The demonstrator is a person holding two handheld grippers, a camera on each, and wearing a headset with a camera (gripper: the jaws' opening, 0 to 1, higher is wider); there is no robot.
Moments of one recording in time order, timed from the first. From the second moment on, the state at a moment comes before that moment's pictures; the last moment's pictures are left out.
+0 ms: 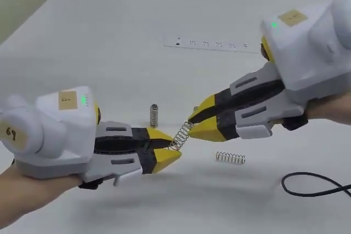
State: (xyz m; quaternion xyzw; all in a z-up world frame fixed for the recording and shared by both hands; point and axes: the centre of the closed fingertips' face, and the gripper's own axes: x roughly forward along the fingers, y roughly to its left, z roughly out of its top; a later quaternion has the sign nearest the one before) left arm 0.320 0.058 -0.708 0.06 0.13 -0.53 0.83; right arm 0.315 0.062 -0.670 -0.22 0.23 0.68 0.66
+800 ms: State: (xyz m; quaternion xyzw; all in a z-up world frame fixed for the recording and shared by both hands) left arm 0.321 0.056 -0.709 0.07 0.13 -0.53 0.83; right arm 0.314 0.063 -0.672 -0.25 0.23 0.69 0.64
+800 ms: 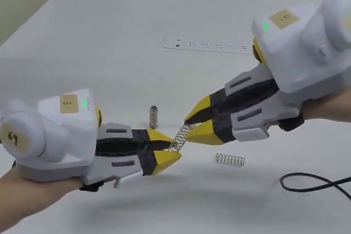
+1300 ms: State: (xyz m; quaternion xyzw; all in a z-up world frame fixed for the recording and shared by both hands) left arm 0.315 0.055 -0.717 0.09 0.14 -0.54 0.83; right arm 0.318 0.048 -0.683 -0.34 0.25 0.69 0.58
